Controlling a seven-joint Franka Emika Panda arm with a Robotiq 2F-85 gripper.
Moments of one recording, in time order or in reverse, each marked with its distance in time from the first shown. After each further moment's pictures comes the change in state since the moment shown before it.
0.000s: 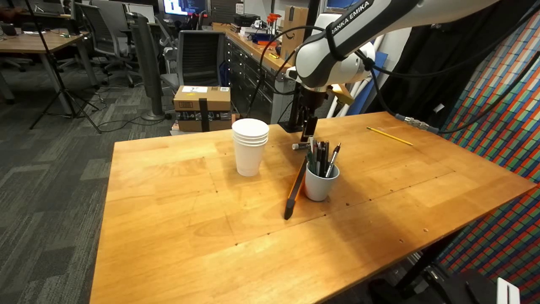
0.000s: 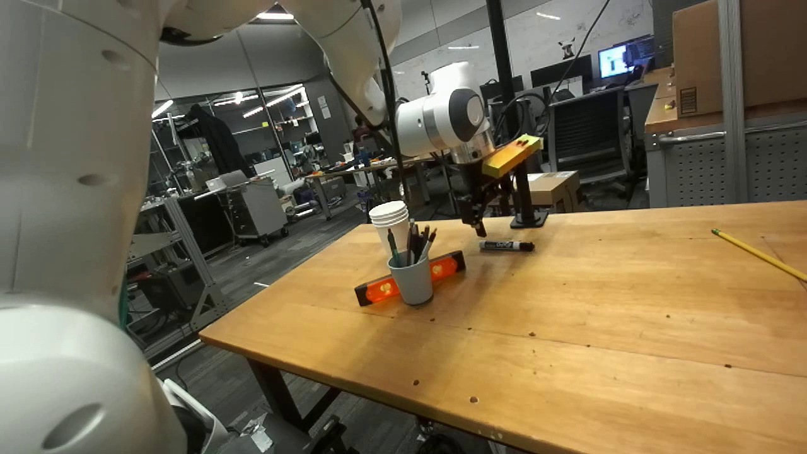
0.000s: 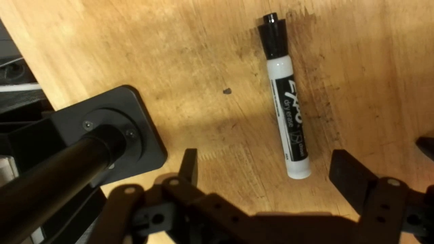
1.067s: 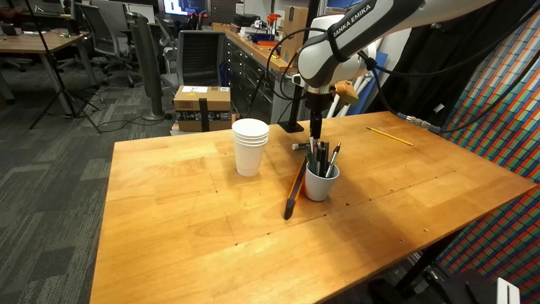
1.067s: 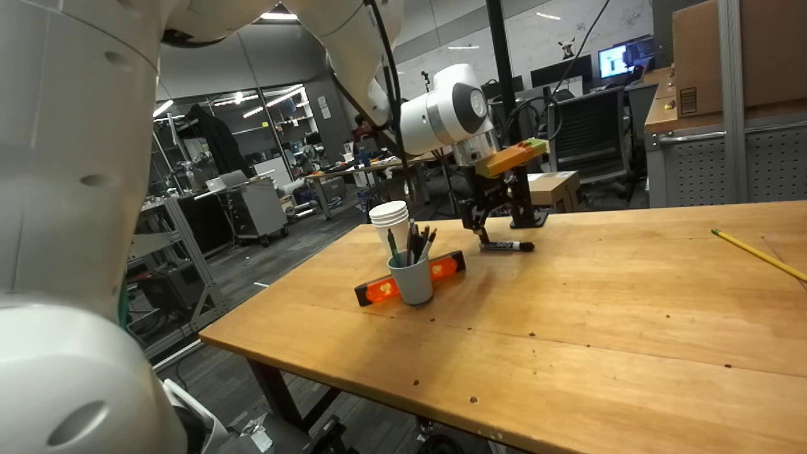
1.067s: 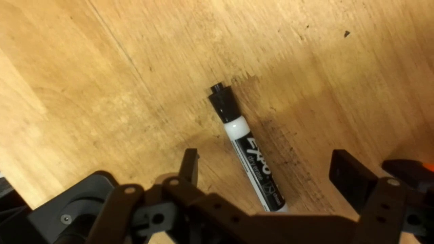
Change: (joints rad) arm 0.010 0.004 -0.022 0.027 -0.092 -0.173 0.248
